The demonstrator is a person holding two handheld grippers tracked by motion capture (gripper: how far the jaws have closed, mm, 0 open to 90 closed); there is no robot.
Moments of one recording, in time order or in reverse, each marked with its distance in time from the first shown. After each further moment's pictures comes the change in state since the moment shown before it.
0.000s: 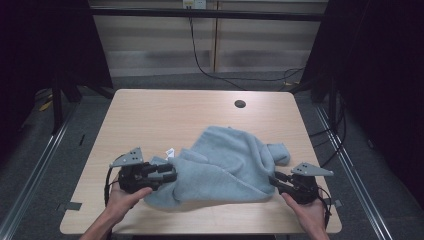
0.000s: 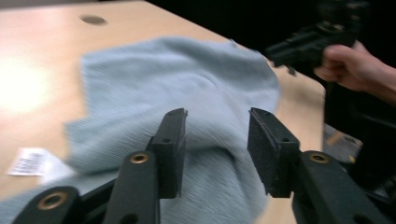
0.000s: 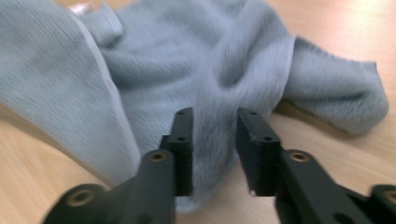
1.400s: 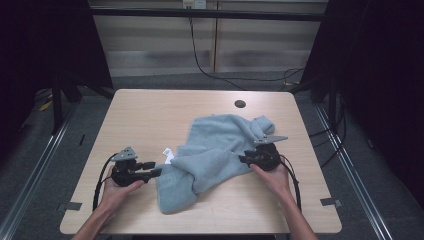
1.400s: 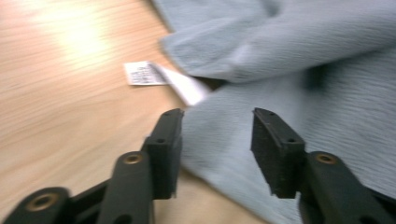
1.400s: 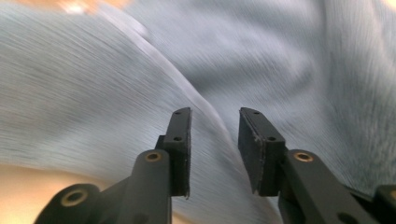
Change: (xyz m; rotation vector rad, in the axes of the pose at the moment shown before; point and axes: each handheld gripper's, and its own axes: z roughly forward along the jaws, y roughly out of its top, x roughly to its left) left arm 0.067 -0.049 0.004 0.159 0.235 -0.103; right arm -0.001 0.057 0.112 0.093 0.135 -0.066
